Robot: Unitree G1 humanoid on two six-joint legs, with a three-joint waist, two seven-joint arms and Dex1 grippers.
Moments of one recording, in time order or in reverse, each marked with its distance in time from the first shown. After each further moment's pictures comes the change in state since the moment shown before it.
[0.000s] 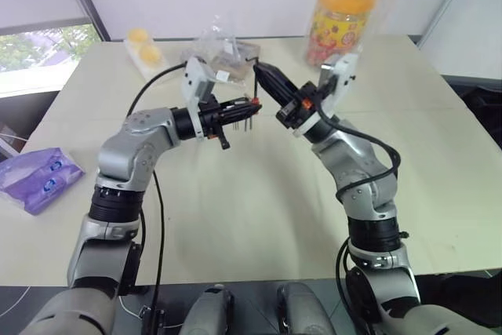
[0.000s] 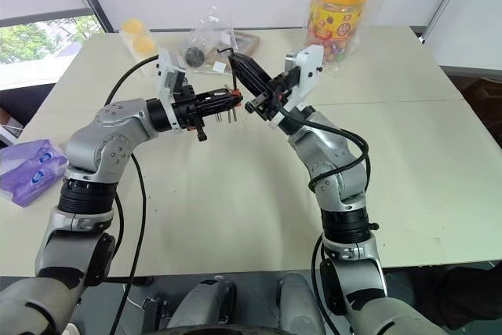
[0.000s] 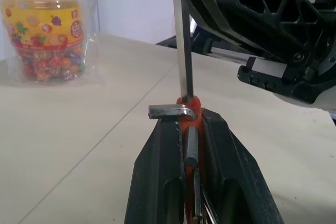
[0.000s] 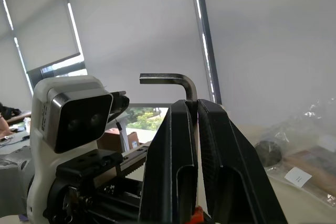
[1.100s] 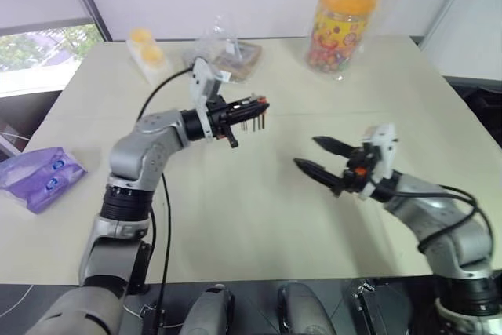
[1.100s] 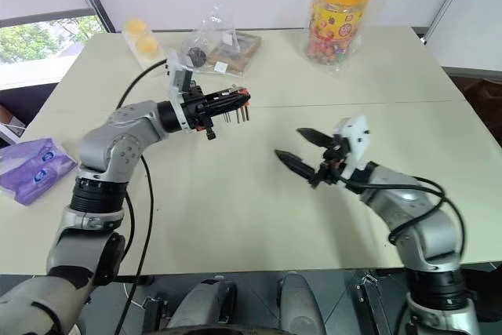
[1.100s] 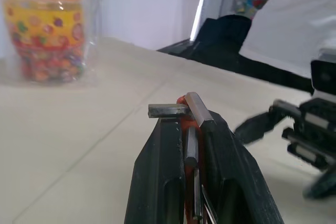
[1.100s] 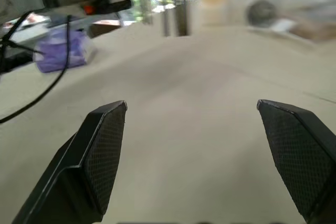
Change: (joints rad) left arm -0.010 -0.085 -0.002 0.043 -0.029 0.045 0.037; right arm 0.428 -0.475 -0.177 -0.223 0.128 0.201 0.212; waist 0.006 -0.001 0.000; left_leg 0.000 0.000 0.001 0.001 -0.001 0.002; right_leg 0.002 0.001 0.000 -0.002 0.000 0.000
